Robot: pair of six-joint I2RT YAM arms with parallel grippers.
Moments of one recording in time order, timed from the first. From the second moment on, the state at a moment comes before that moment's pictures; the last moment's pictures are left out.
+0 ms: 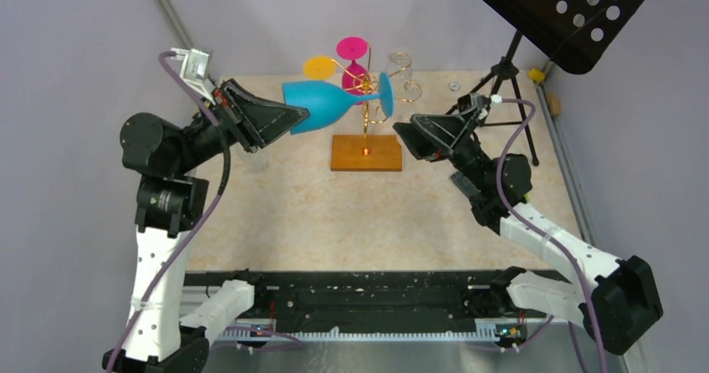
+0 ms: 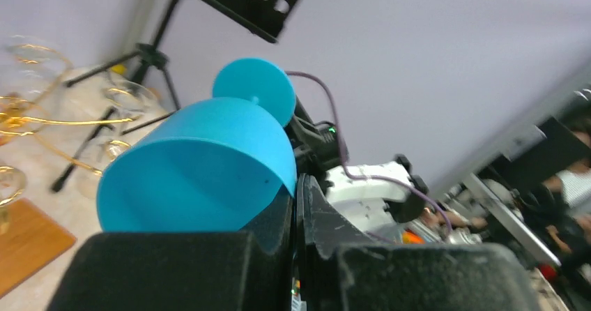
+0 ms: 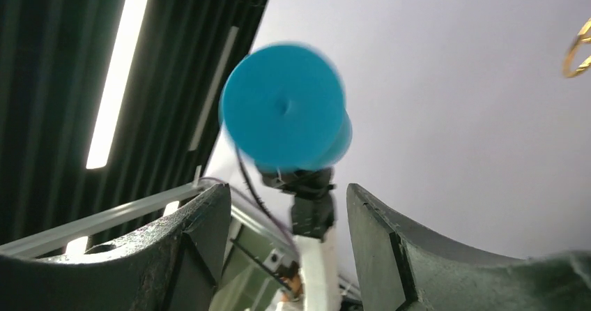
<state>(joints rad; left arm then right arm) -0.19 0.93 1.38 0.03 0.94 -1.03 0.60 1.08 0.70 1.09 -0.32 1.73</state>
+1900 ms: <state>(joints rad) -0.22 1.67 1.58 -0.96 -0.09 -0.24 0.59 0.70 0.82 -0.02 0.10 1.09</state>
